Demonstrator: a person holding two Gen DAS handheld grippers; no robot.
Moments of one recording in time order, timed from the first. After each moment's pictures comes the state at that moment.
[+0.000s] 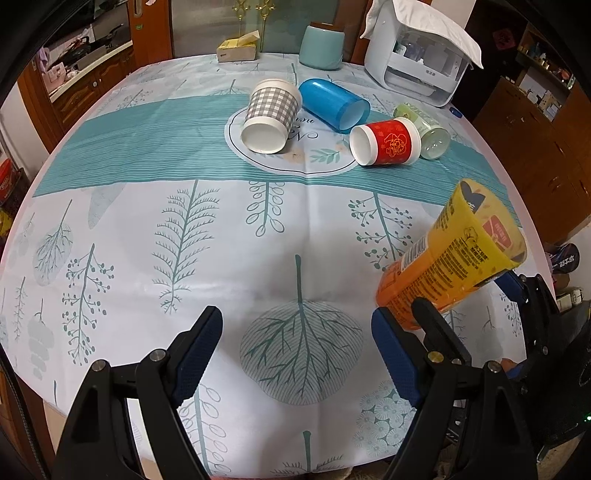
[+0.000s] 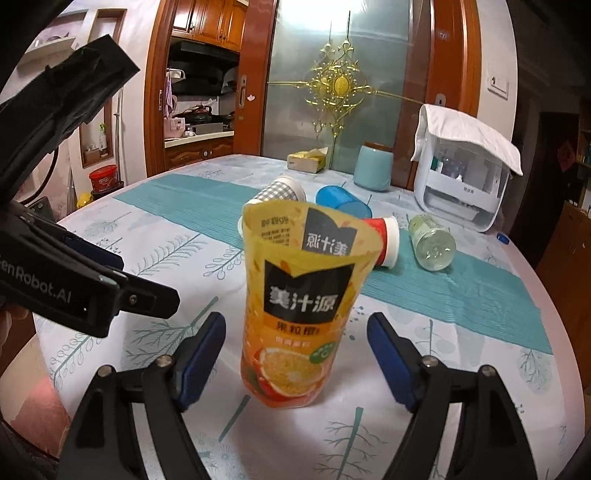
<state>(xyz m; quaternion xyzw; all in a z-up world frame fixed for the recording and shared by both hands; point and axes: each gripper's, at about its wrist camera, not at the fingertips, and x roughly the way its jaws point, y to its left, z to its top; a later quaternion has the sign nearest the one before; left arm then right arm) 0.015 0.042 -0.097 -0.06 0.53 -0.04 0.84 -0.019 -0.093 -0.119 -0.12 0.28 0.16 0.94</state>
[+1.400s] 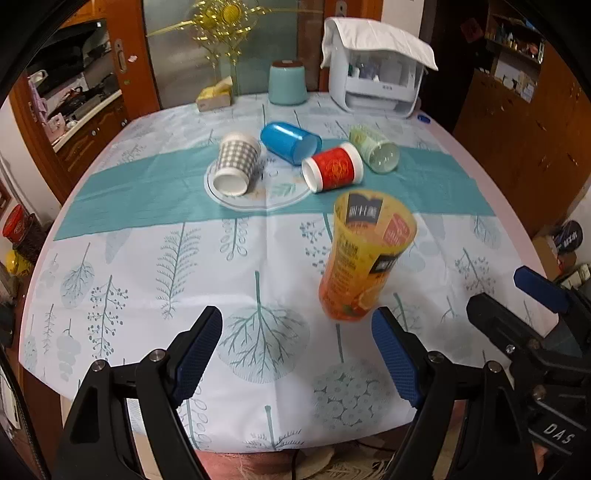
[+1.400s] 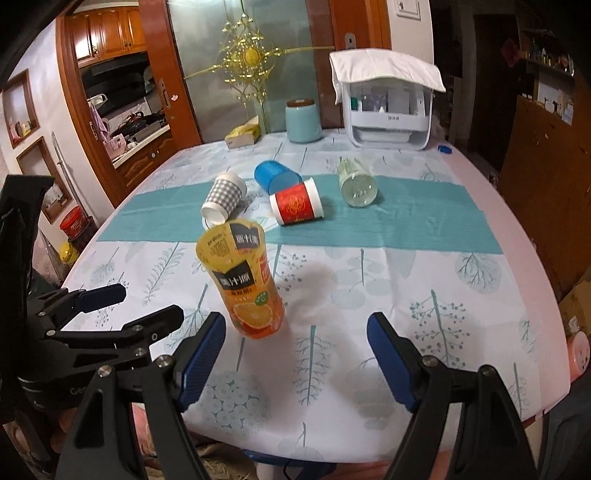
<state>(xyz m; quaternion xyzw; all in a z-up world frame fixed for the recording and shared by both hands) -0.032 -0.012 -0.035 0.00 0.47 -0.04 0.88 -0.059 -0.157 -0.038 0.02 0.40 0.07 0.91</state>
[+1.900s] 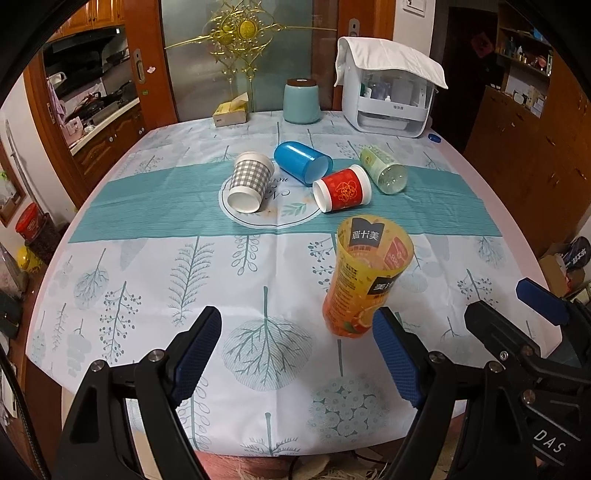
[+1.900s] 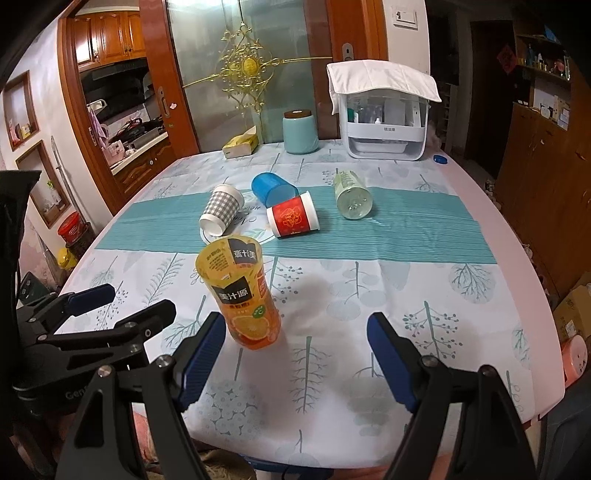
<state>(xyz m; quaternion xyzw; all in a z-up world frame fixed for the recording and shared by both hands) -0.036 -0.016 -0.022 0.00 0.45 -0.01 0.89 -0.057 -0.158 -0.028 0.02 0.39 0.07 0.92</state>
